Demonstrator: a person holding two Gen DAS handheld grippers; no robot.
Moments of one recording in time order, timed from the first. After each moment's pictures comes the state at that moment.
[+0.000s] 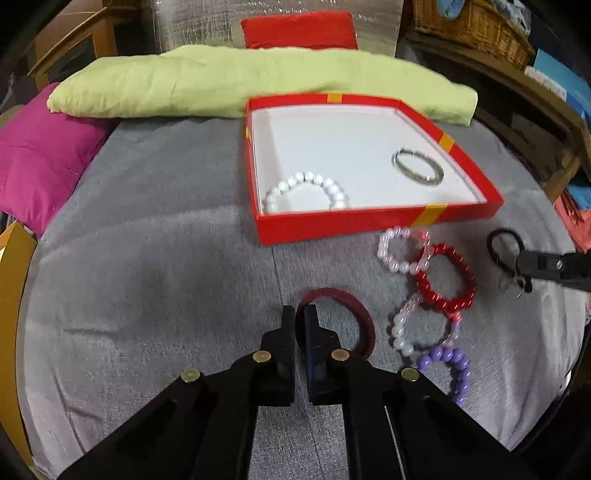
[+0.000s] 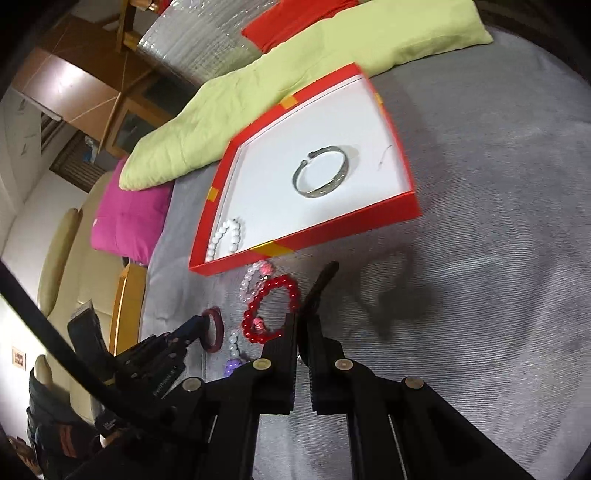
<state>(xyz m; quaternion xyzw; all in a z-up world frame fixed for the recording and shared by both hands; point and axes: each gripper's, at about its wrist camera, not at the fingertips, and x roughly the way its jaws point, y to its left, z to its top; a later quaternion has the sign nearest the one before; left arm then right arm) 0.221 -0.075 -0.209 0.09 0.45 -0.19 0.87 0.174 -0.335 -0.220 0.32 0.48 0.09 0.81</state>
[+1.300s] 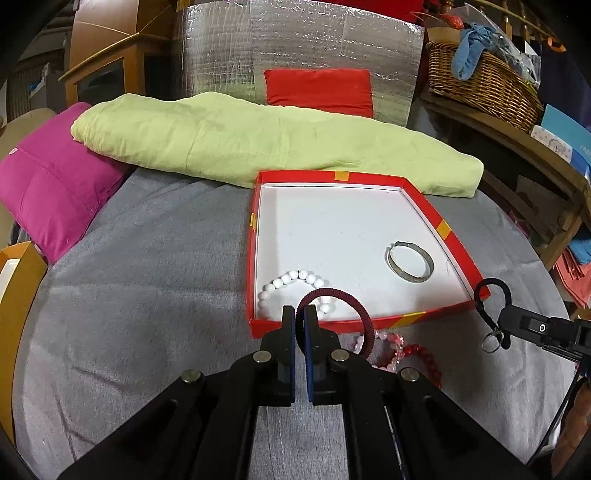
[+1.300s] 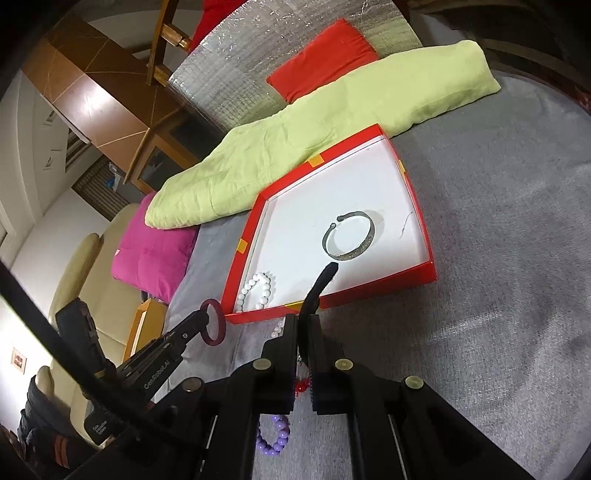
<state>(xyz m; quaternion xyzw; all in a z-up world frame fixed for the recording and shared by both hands) 0.237 -0.093 -0.167 0.03 0.37 -0.16 0.91 0.174 -0.336 -0.193 0.32 0.38 0.10 0.86</state>
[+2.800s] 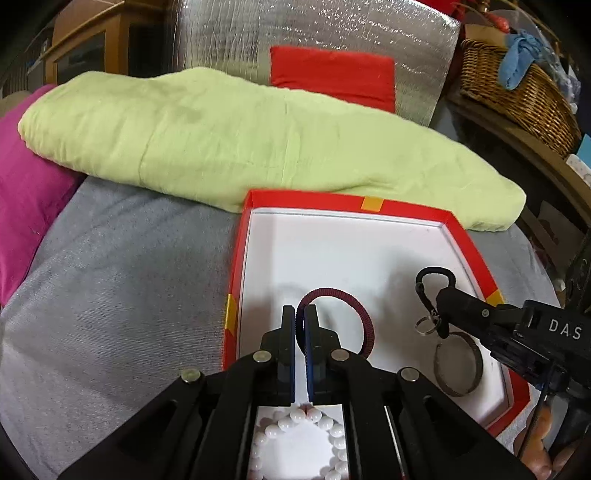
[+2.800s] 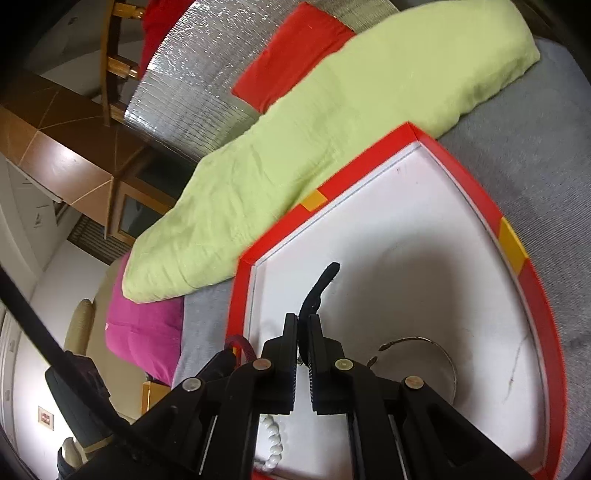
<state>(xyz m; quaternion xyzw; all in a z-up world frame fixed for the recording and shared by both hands) 0.373 -0.127 -0.188 0.00 0.42 -0.16 0.89 0.346 -0.340 -0.230 0.41 0.37 0.07 0.83</state>
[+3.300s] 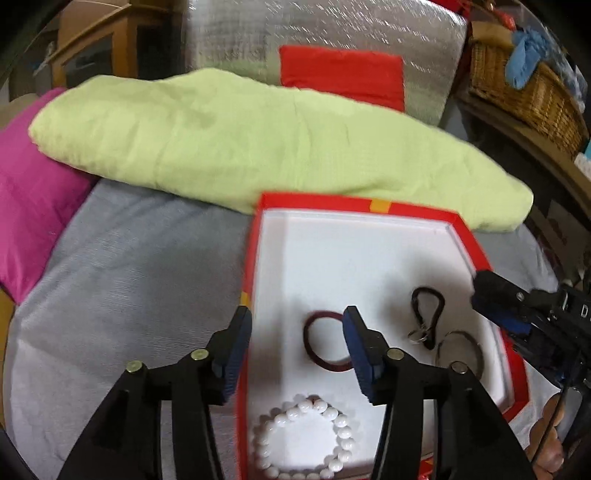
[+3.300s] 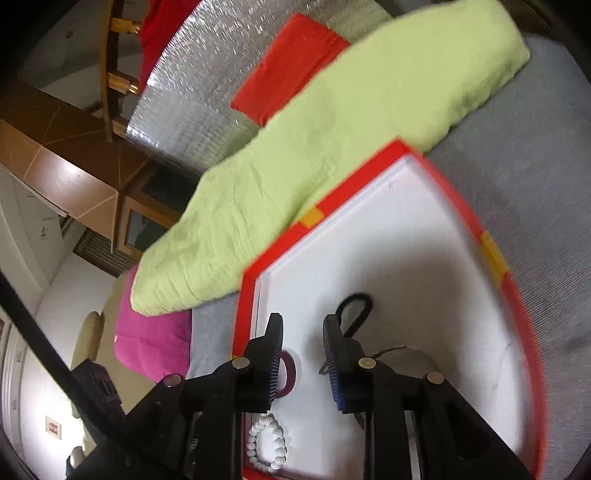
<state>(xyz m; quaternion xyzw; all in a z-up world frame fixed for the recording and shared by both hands) 0.362 -0.120 -0.171 0.00 0.41 -0.13 0.90 0.328 -0.358 -0.213 0.42 0.33 0.07 0.84</state>
